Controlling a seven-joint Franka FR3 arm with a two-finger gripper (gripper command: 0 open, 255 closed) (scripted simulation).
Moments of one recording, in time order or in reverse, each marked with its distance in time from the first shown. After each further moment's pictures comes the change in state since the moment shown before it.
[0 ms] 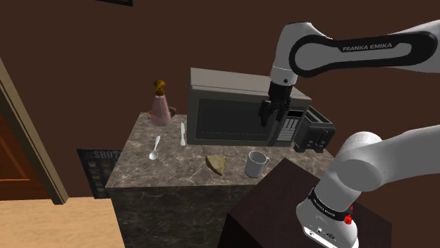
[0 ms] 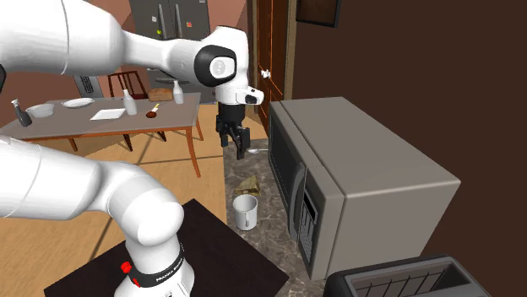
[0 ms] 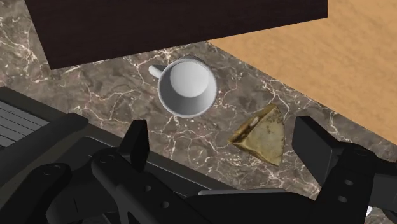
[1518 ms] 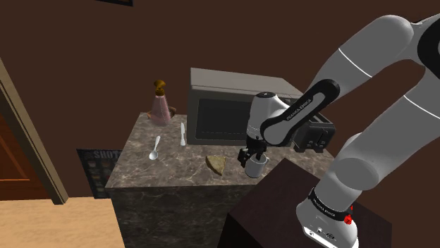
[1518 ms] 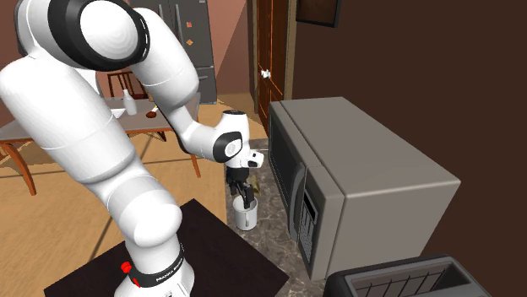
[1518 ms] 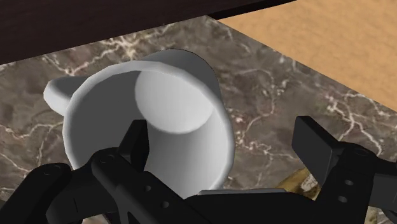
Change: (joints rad) arm -0.053 0.553 0.123 -0.262 -0.077 0.833 0.168
